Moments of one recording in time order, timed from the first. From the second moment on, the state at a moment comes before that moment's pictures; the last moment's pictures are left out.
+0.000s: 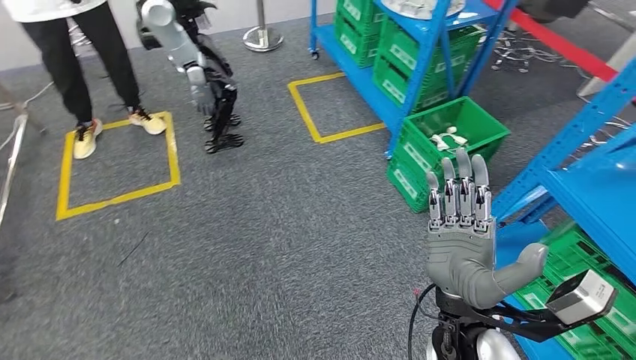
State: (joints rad) left arm -0.12 -0.03 -1.12 -0.21 0.79 0.36 -0.06; right arm 0.06 -0.25 0.48 -2.08 -0.51 -0.18 -0.46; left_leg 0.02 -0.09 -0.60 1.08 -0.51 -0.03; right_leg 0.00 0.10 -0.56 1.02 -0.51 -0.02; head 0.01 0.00
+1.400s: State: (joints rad) left arm -0.11 -0.03 -1.12 -0.21 0.79 0.35 -0.06; right arm 0.06 -0.24 0.47 -2.06 -0.51 -0.16 -0.45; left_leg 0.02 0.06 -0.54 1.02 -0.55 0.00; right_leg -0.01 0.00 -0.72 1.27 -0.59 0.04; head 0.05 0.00
